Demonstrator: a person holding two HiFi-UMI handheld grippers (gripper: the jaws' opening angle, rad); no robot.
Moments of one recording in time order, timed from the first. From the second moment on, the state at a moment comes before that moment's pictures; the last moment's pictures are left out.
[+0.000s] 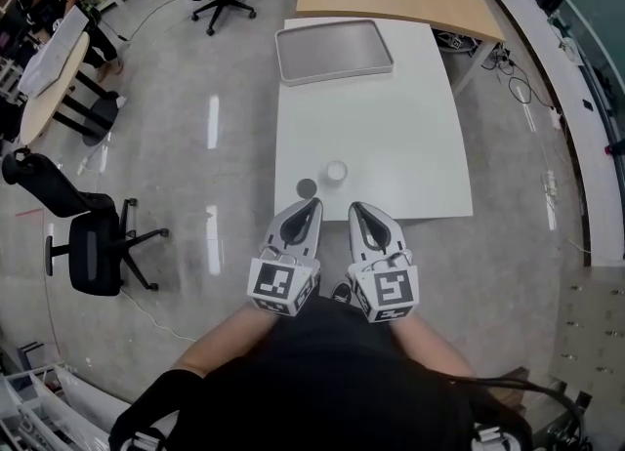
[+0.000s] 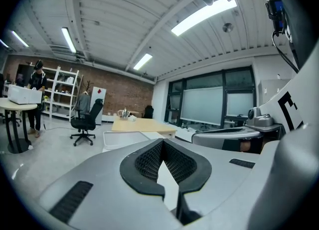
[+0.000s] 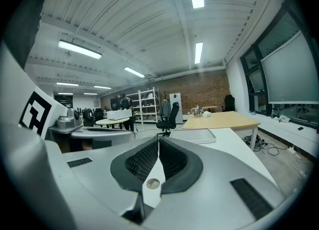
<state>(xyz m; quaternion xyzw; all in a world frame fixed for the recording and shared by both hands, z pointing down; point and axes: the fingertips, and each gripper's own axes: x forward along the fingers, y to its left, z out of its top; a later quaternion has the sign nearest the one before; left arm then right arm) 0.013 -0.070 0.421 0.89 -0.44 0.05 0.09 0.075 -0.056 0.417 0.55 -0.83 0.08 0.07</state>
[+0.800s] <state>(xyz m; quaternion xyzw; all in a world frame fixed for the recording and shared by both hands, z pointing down) -0.007 -0.212 0.528 0.92 -0.35 0.10 0.14 0.043 -0.183 0.534 0.57 -0.78 0.15 0.18</state>
